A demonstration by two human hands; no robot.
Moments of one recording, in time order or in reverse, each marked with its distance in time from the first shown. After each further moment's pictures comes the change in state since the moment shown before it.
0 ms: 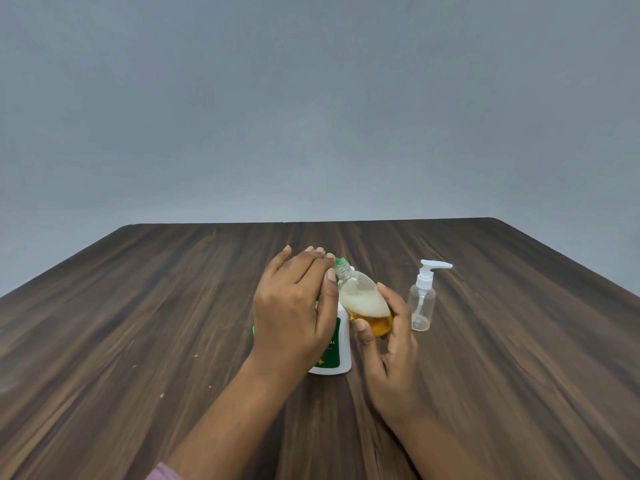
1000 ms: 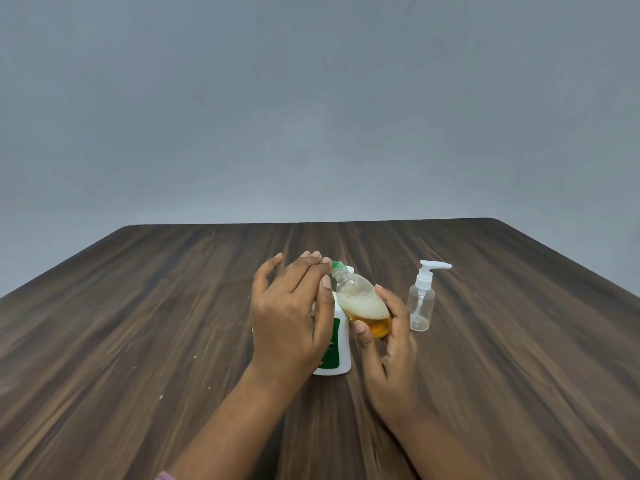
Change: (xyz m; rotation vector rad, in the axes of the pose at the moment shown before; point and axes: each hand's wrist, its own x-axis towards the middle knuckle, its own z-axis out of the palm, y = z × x) left_hand -0.010 -0.003 0.003 0.034 0.017 -0.012; right_hand -0.002 0.002 -0.002 0.026 -0.029 0.000
